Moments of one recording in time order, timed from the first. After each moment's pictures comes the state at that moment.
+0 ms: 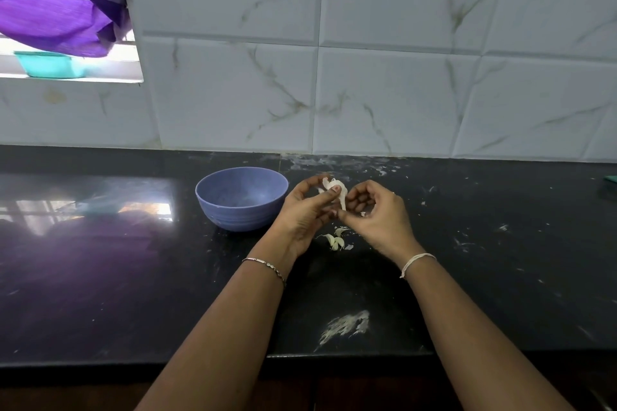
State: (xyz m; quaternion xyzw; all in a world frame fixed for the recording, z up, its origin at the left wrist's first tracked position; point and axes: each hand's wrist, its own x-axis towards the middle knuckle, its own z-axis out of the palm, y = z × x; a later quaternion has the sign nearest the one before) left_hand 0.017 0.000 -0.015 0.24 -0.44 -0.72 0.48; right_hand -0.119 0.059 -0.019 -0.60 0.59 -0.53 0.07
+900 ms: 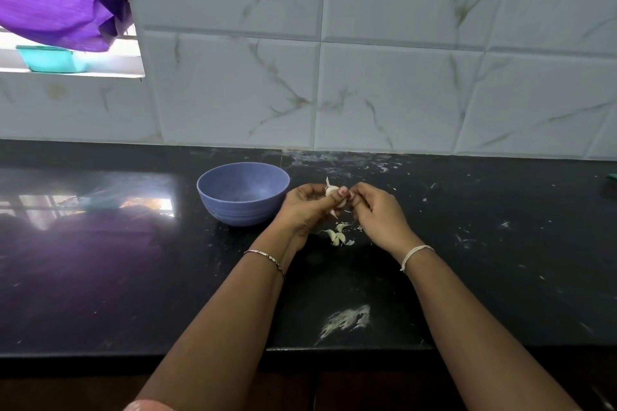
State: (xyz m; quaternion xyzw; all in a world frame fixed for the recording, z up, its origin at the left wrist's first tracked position) left_hand 0.020 0.002 -0.019 0.31 -0.52 -0.67 0.44; right_hand -0.120 0.052 -0.019 -0.64 0.64 -0.42 0.05
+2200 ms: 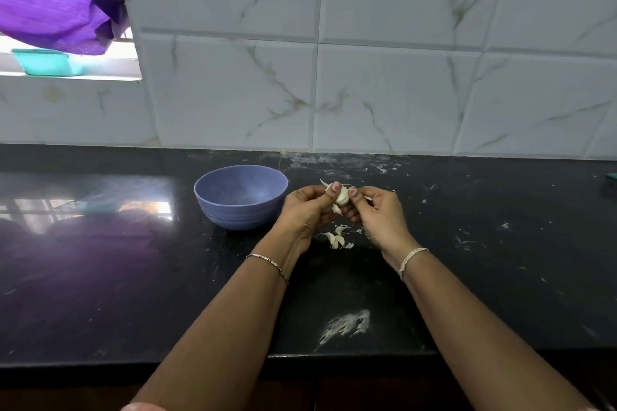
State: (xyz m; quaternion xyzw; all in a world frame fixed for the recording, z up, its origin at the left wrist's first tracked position) left_hand 0.010 -0.005 -0.025 0.28 -0.48 -0.69 0.47; right_hand -0.111 0.046 -0.023 -0.50 0.58 -0.60 0.22
